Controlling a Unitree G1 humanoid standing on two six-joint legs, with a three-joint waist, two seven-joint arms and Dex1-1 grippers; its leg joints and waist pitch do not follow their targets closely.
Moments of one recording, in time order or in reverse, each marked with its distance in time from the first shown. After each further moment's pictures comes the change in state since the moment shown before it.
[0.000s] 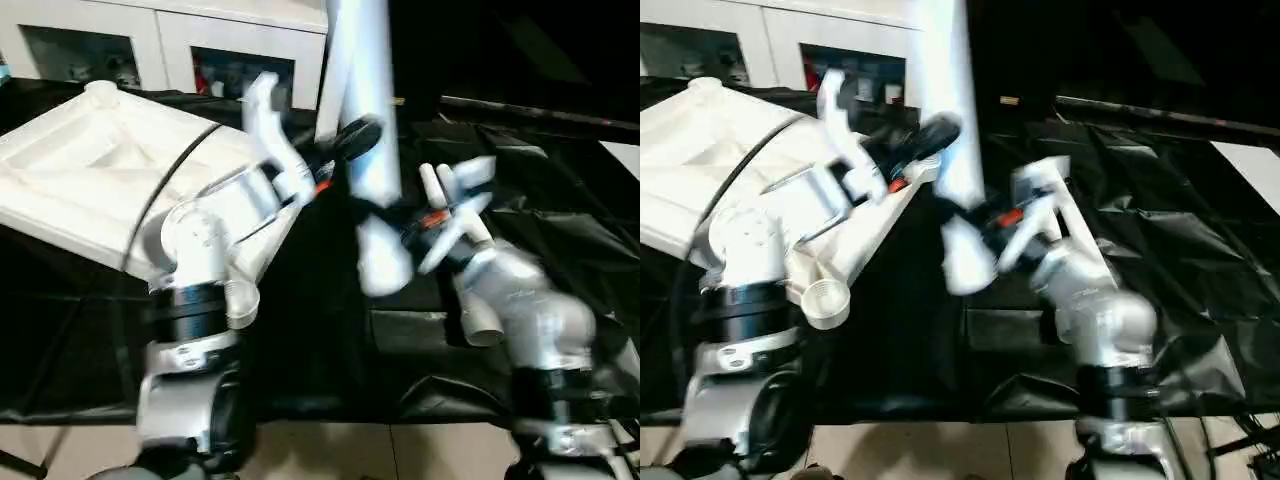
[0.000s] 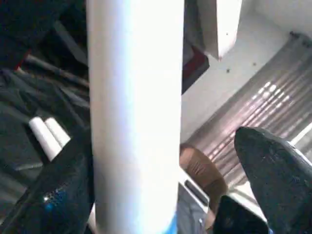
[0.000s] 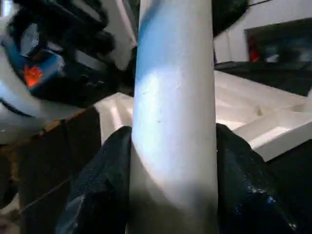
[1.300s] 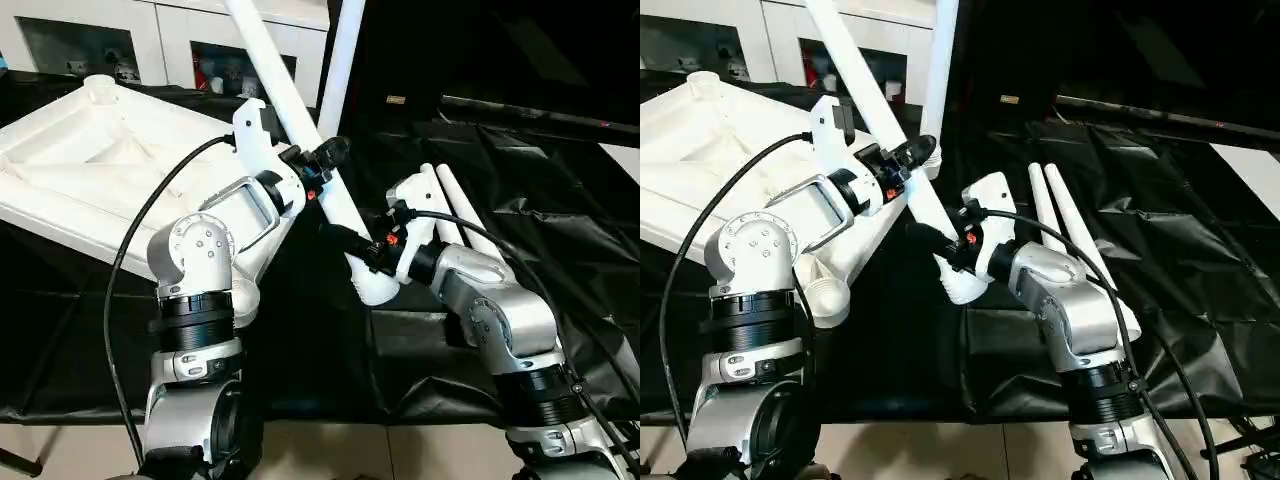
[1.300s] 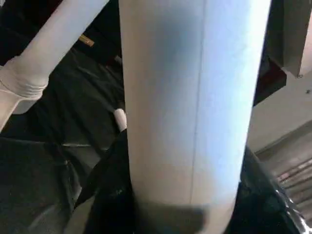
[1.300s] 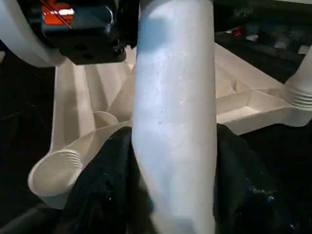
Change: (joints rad) left arm 0.031 -0.004 0.001 0.017 0.044 -0.068 0.261; right arm -0.018 -0.045 0.194 0.028 -0.230 -0.124 -0.109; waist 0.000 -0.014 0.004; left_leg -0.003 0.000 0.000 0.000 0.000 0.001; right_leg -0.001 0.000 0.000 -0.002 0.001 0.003
